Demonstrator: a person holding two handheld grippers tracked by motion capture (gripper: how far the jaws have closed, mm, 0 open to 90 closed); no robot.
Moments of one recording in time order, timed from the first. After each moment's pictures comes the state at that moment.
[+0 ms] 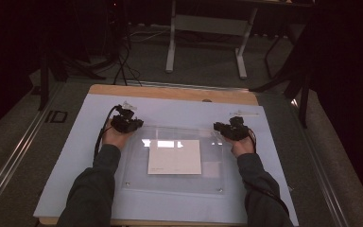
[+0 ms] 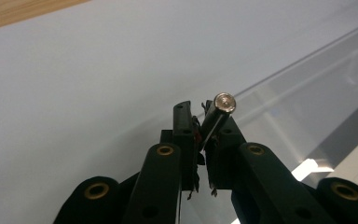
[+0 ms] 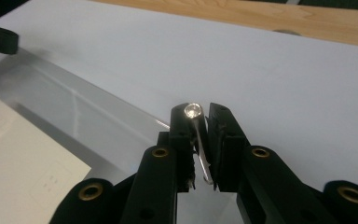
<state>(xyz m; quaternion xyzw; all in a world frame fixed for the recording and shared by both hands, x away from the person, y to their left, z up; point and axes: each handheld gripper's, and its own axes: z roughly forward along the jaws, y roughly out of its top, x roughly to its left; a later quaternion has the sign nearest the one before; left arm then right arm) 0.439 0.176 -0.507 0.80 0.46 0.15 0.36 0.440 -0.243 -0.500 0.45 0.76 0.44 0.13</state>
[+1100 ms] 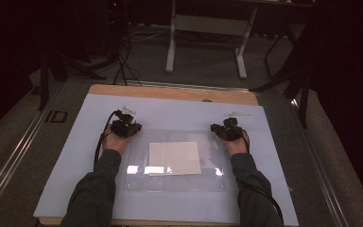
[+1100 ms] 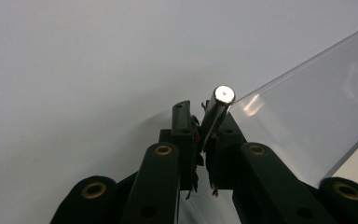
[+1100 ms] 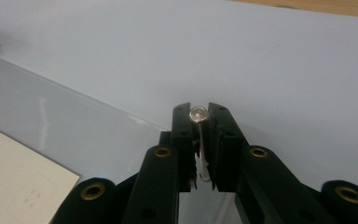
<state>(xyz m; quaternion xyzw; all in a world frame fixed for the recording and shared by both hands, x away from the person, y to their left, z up) 0.434 0.176 -0.526 0.79 0.48 0.16 0.35 0.452 -0.232 -0.524 0.47 0.76 0.42 0.14</state>
